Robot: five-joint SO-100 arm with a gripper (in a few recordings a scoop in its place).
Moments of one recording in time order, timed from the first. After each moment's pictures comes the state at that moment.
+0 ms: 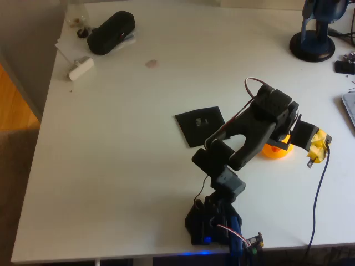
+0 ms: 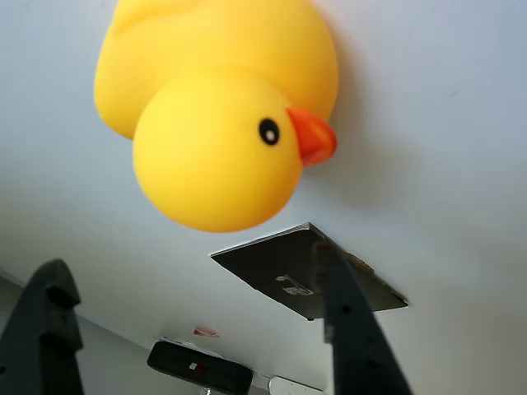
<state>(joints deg) 51.1 113.6 117.5 67.7 -25.4</state>
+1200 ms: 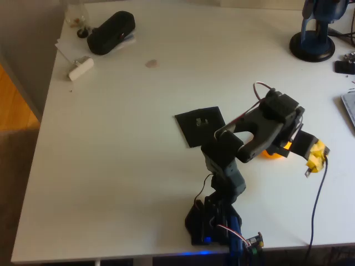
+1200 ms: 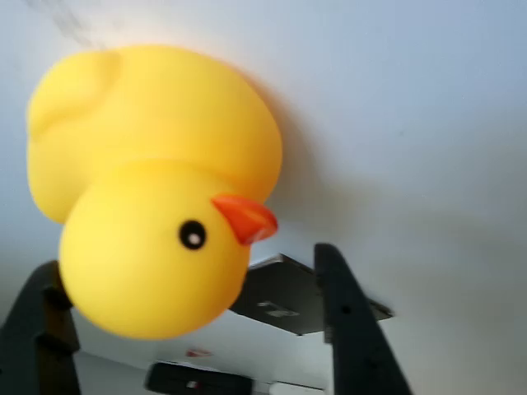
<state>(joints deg) 52.5 104.8 117.9 67.5 -25.4</state>
